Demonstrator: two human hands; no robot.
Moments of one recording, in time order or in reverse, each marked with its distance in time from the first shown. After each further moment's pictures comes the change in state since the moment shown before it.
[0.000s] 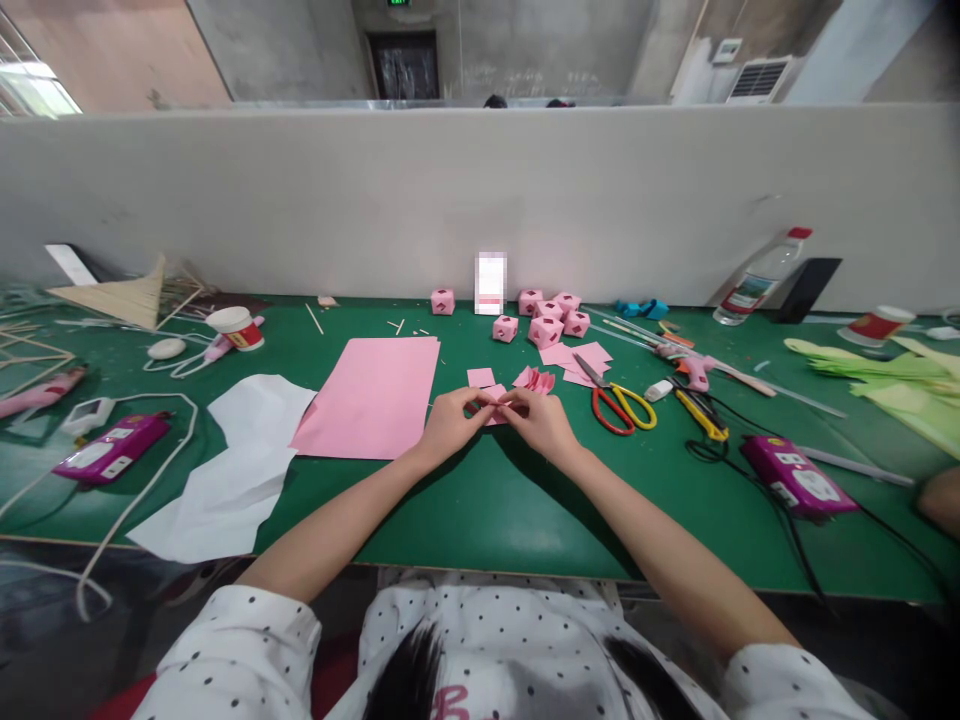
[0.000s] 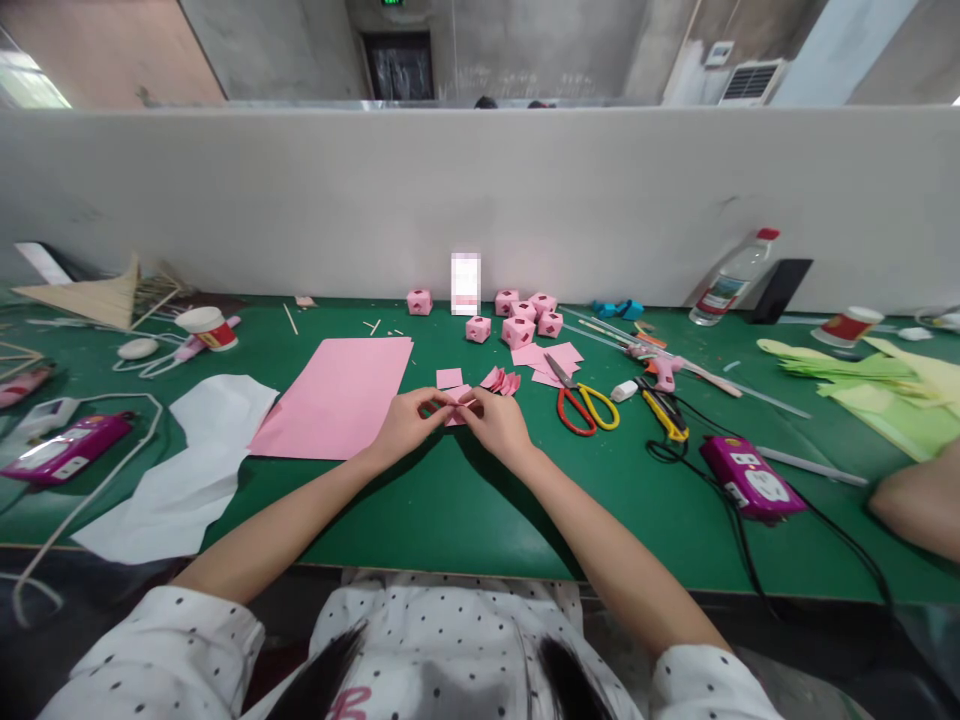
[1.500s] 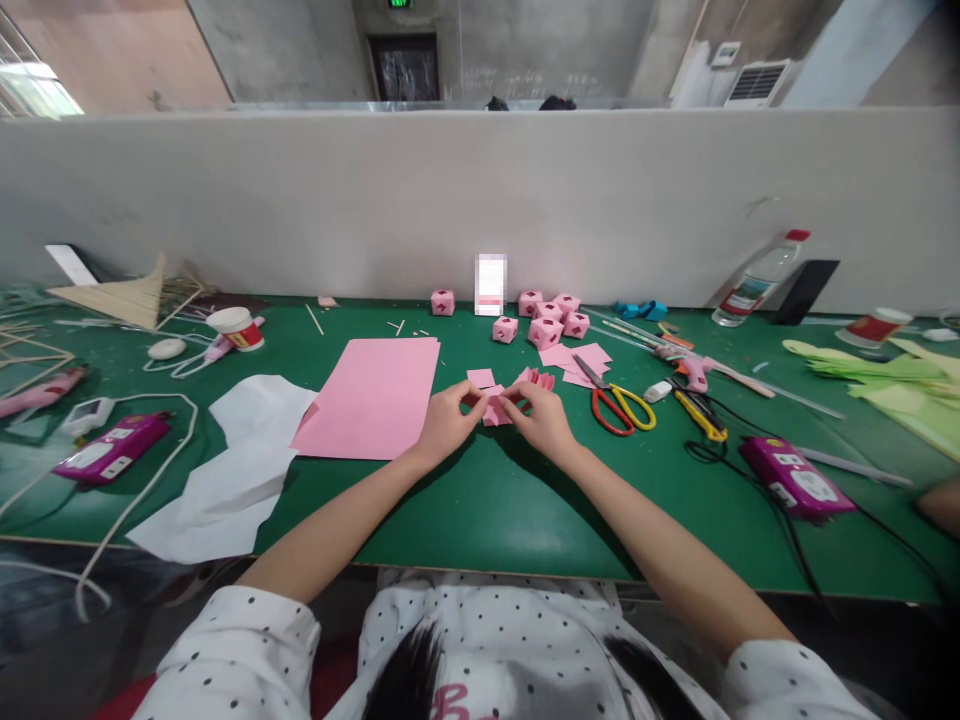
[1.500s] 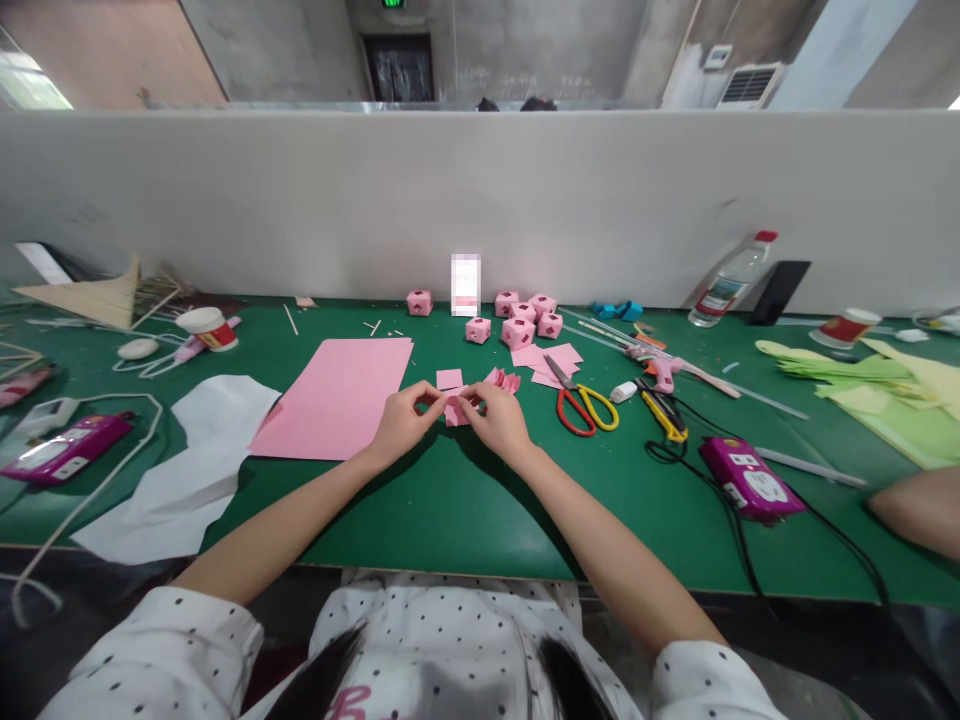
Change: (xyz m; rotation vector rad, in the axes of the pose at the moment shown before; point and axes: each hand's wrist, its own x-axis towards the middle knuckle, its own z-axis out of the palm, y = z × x) left_hand -0.001 -0.002 -0.003 0.110 0.092 0.047; right_hand 0.005 0.002 0.000 0.037 0.103 -0.127
